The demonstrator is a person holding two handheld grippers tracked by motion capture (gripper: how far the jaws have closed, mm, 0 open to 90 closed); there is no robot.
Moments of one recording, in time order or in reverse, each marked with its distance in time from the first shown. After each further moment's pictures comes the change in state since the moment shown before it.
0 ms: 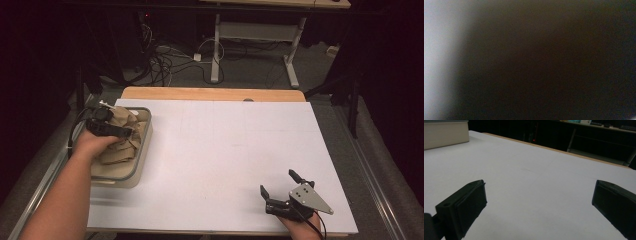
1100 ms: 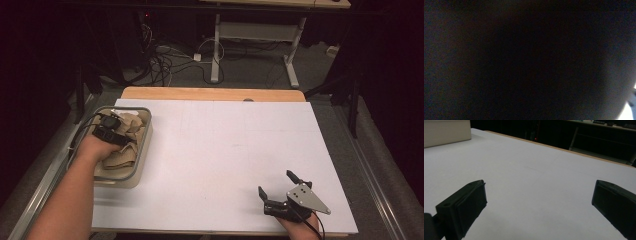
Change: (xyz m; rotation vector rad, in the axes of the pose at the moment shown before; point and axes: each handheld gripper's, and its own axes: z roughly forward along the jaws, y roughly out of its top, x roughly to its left) left arm -0.027 -0.013 0.041 0.440 0.008 0.159; right arm 0.007 -0.001 0.003 0.013 0.023 -0.013
